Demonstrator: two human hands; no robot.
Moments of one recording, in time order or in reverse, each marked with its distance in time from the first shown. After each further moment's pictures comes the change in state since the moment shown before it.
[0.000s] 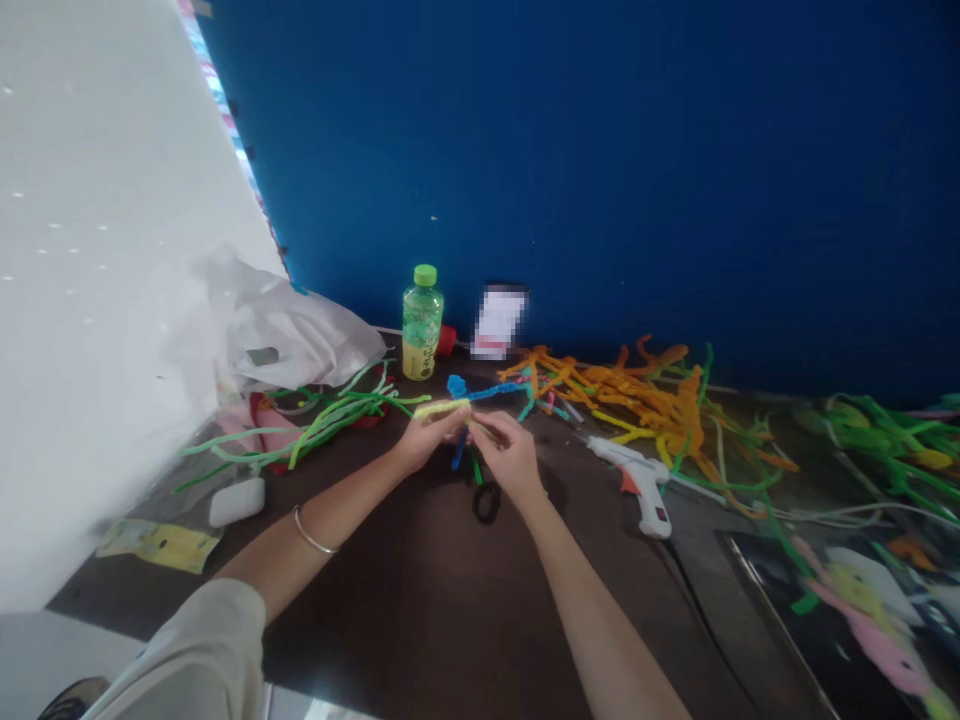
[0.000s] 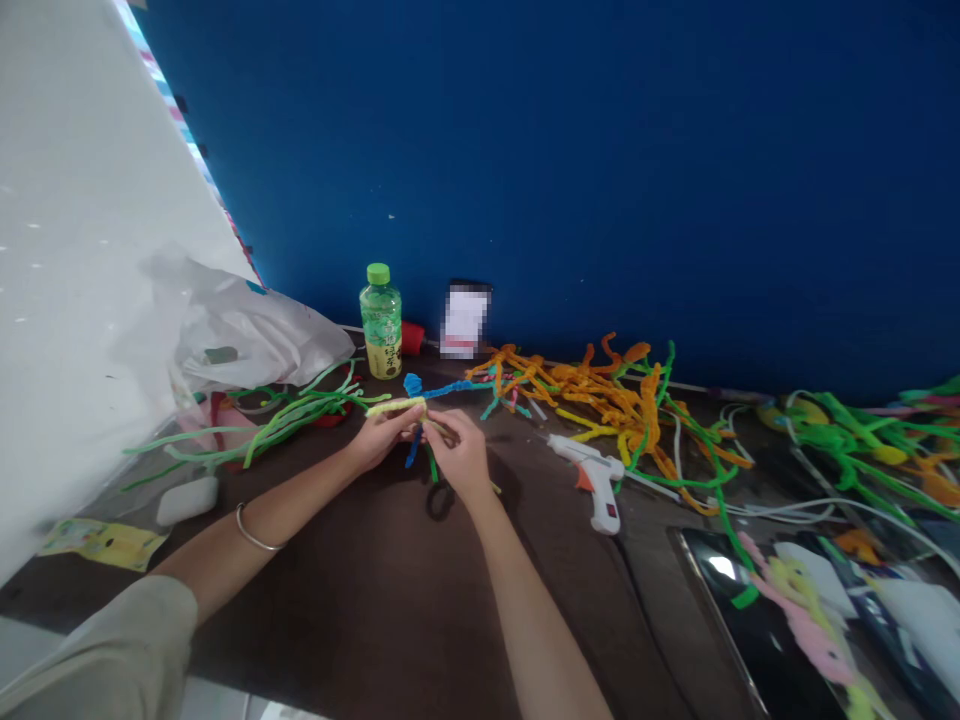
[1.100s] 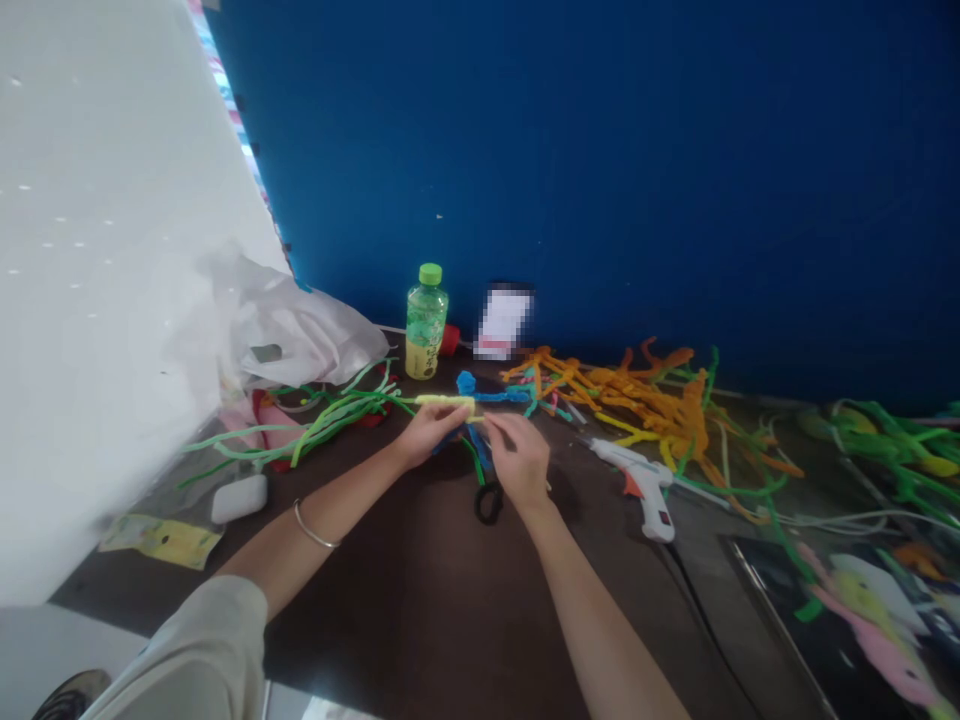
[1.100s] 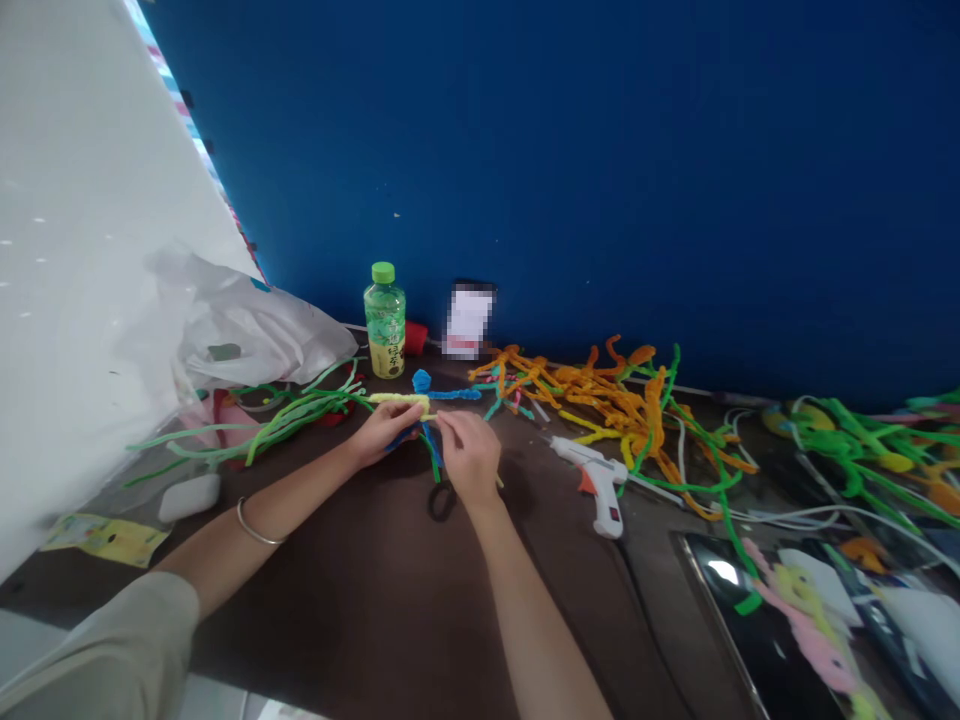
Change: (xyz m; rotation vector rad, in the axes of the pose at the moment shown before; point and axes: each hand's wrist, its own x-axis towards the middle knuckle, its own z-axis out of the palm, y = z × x) left_hand 0.005 0.004 -0.006 0.103 -0.024 -0.075; right_hand -0.001 0.007 -0.007 -0.411 0.164 -0.316
